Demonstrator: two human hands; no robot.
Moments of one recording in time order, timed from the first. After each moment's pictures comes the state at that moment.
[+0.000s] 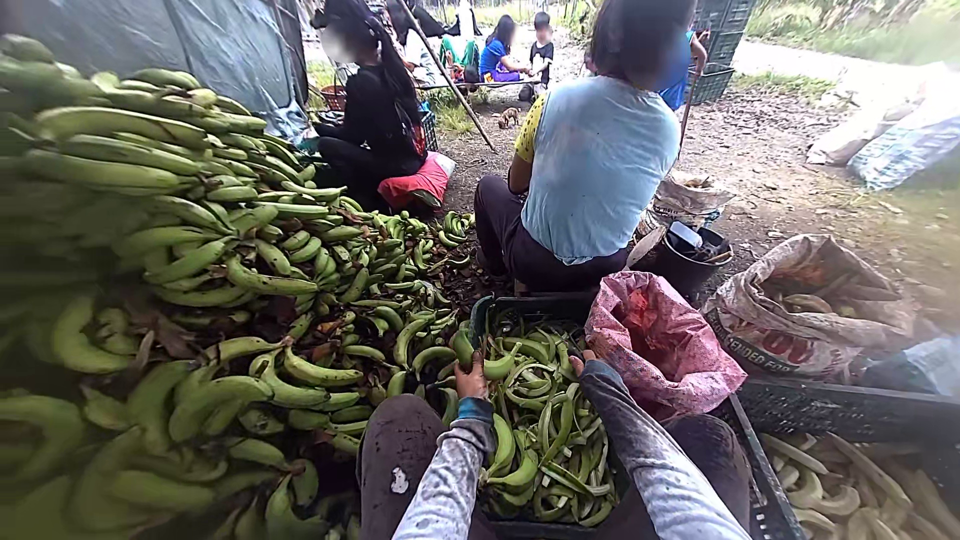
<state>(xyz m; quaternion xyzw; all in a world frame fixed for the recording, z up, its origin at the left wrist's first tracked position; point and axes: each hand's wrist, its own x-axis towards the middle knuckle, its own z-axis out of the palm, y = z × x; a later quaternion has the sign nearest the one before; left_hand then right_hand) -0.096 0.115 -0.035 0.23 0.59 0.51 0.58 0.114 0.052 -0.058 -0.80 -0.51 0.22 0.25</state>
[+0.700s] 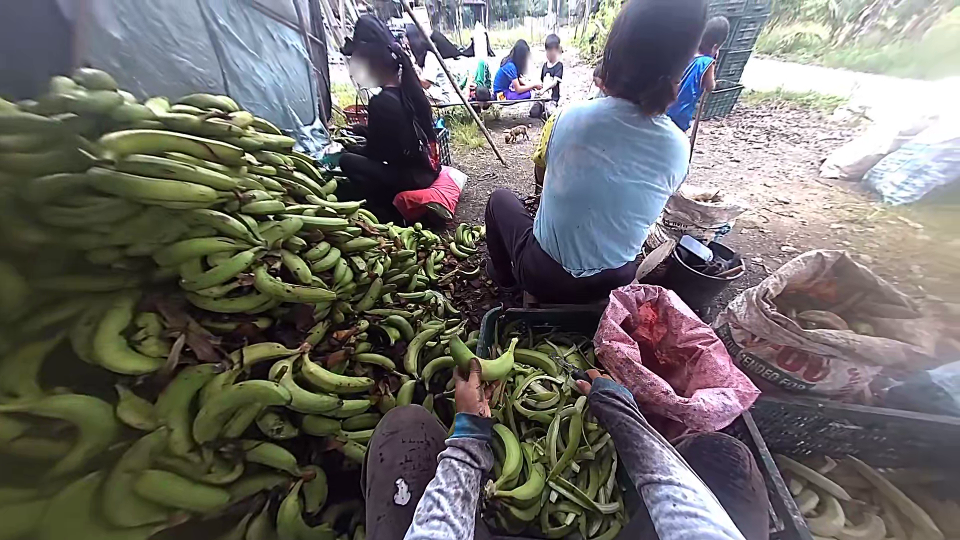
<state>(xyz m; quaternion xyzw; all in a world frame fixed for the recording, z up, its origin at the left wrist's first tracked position) -0.110 0.106 -0.009 0.22 0.48 0.60 0.60 0.121 0.063 -0.051 -0.81 -0.47 0.33 0.12</state>
